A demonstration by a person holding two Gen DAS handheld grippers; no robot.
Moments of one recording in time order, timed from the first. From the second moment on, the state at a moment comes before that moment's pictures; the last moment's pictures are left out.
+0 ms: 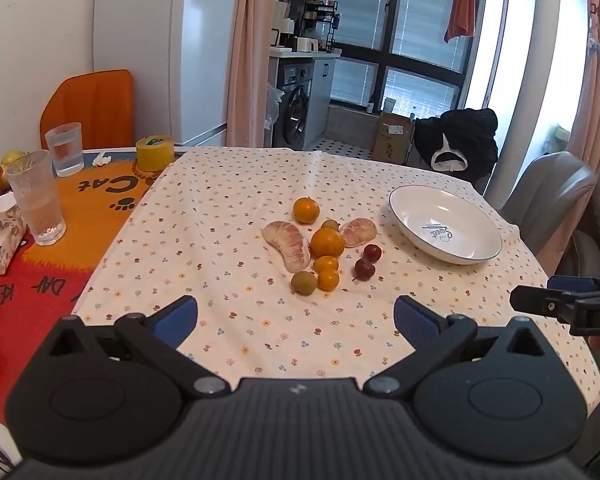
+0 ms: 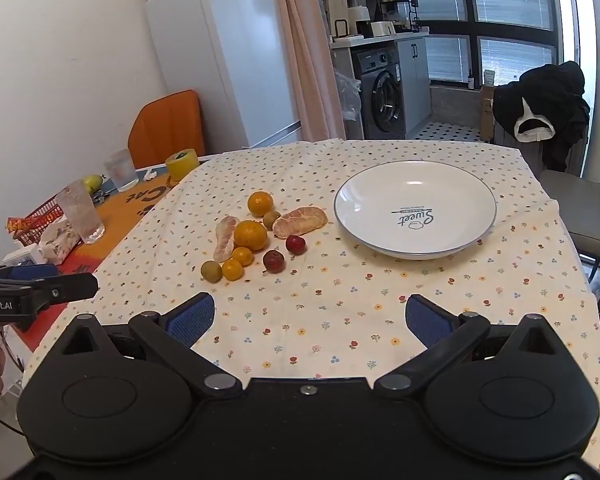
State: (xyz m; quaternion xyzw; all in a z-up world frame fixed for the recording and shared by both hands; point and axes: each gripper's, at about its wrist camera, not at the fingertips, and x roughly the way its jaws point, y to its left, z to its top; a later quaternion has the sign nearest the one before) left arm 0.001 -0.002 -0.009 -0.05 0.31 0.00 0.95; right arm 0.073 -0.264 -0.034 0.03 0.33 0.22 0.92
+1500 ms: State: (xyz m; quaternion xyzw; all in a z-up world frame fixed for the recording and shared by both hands) left arm -0.007 -0.005 0.003 -0.05 0.29 0.00 0.96; right arm 0.065 -0.257 -0.019 0.01 0.31 0.22 0.92
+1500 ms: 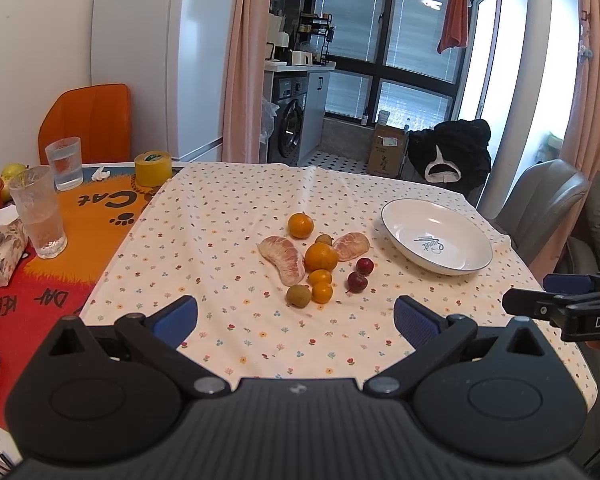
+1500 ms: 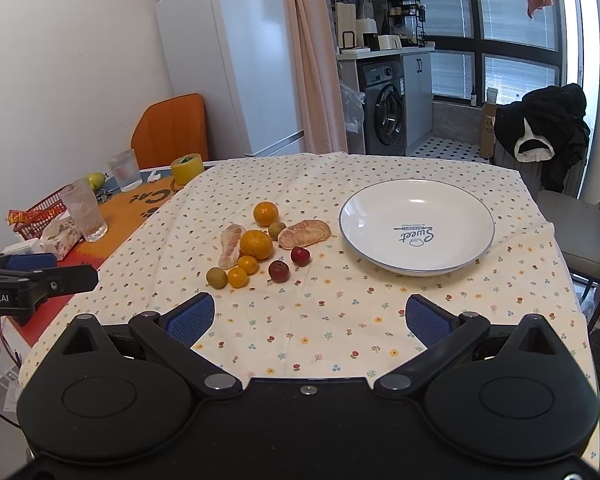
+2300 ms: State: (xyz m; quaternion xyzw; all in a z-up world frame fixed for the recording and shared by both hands) left arm 0.009 -0.001 -0.003 -0.05 0.30 -0.01 0.95; right arm 0.085 -0.252 -0.024 0.01 0.32 0.23 0.92
